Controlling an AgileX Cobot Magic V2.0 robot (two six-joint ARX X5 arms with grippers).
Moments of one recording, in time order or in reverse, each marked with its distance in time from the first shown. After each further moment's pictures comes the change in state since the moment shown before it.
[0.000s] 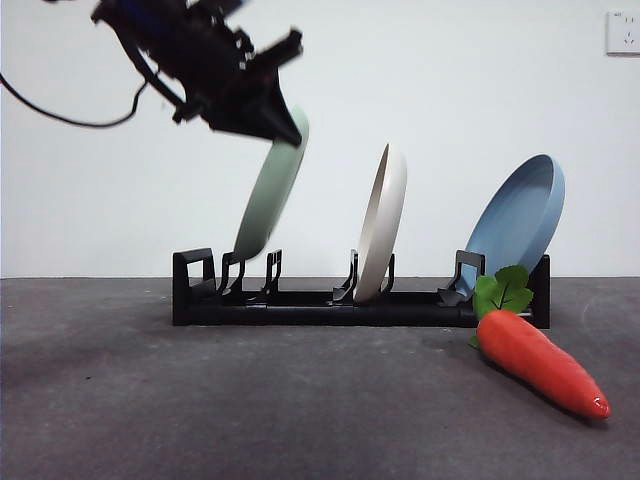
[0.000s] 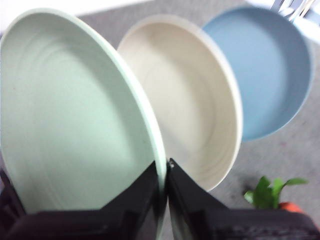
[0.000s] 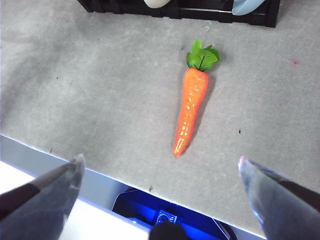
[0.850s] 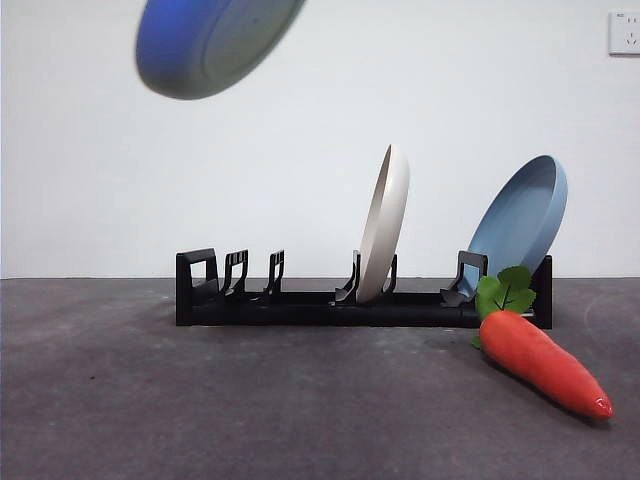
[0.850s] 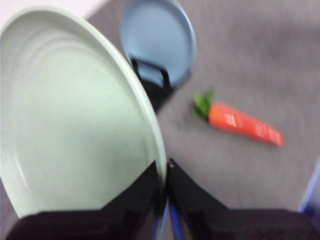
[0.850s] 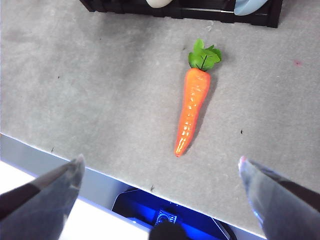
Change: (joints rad) left arm -0.418 -0.431 0.105 -0.721 -0.398 0.288; right arm 0.000 0.000 0.000 0.000 0.000 0.000
